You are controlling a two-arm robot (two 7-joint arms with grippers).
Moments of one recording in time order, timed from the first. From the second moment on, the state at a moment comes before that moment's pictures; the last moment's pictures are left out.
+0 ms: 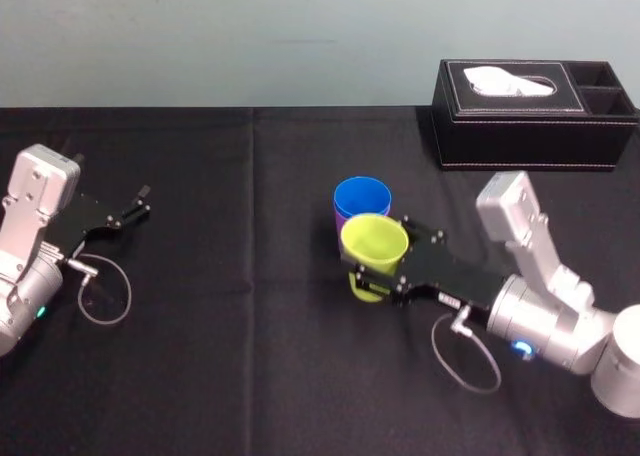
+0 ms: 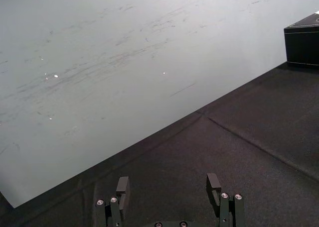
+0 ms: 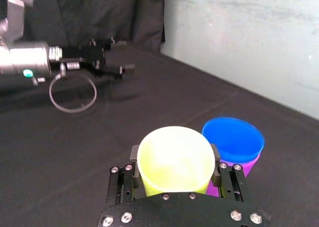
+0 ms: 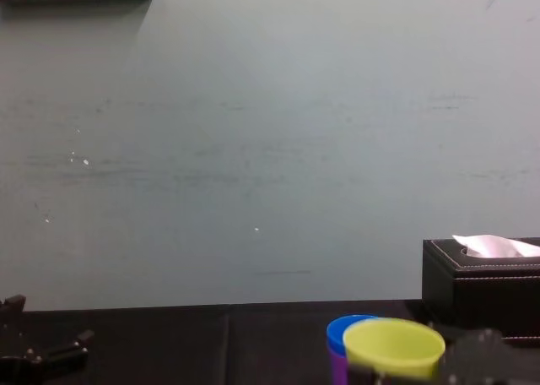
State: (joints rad) left arm -0.20 0.60 0.45 -1.41 -0.25 -0.12 0.03; right arm 0.14 0.49 -0.41 -1.54 0.36 -0.04 0.55
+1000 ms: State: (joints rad) left arm -0.20 0.60 0.45 -1.41 -0.25 -0.12 0.03; right arm 0.38 0.47 -0.43 -1.48 0.46 0.08 0.53
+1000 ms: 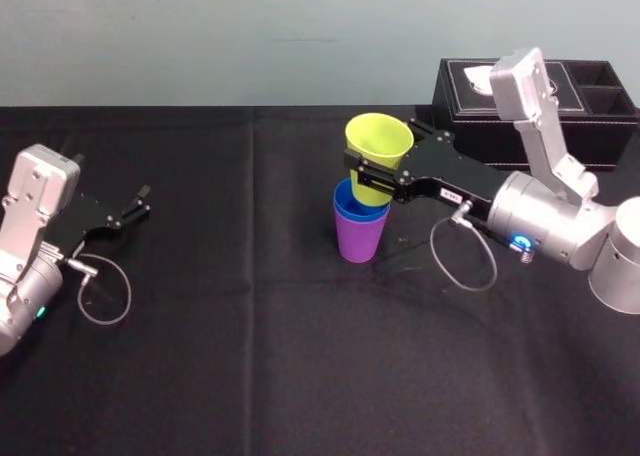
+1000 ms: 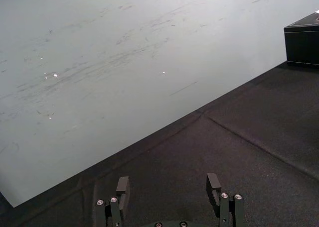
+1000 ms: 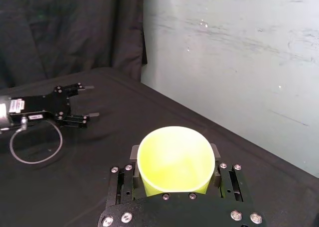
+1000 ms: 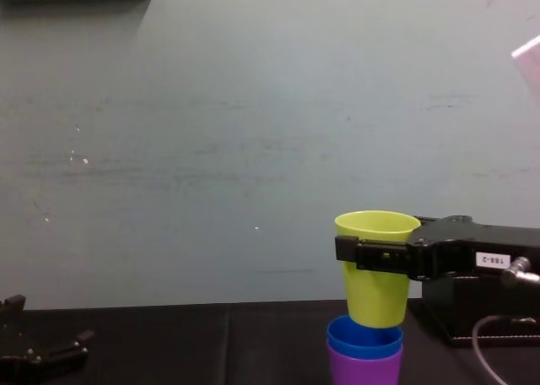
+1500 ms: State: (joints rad) left arm -0.20 0.60 0.45 -1.41 -0.25 -0.12 0.03; right arm 0.42 0.43 -0.47 -1.37 0.44 0.05 0.53
